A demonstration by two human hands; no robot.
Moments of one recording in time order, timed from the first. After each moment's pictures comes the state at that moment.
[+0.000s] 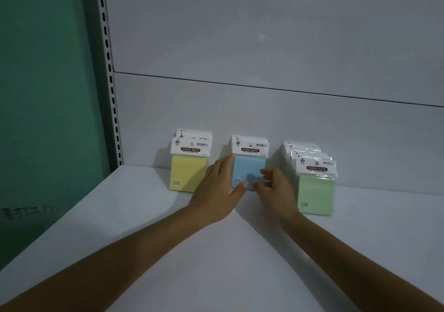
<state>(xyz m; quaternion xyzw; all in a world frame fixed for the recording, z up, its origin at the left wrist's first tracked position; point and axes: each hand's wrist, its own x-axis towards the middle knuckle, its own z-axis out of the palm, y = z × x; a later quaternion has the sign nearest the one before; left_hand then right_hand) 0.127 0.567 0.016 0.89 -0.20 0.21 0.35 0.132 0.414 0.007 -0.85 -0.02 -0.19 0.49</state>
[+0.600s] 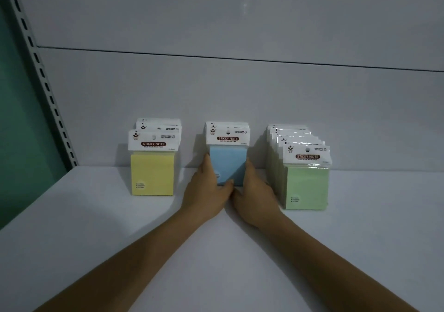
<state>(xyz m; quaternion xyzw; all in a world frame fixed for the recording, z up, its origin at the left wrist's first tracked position) 0.191 0.532 -0.029 0.86 -0.11 0.12 0.48 0.160 0.410 -0.022 -0.90 -0.09 -0.20 0.37</state>
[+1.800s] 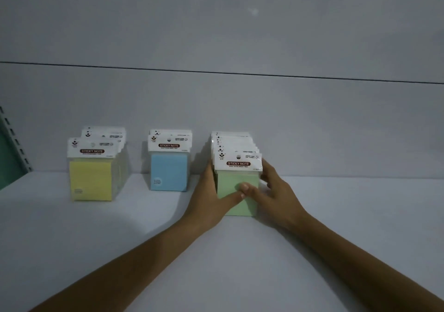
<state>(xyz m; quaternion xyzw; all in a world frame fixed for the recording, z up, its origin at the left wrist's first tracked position) 0.155 0.405 -0.012 0.79 -0.16 0.09 0.58 0.141 0.237 -0.001 -0.86 -0.12 -0.11 0.49</state>
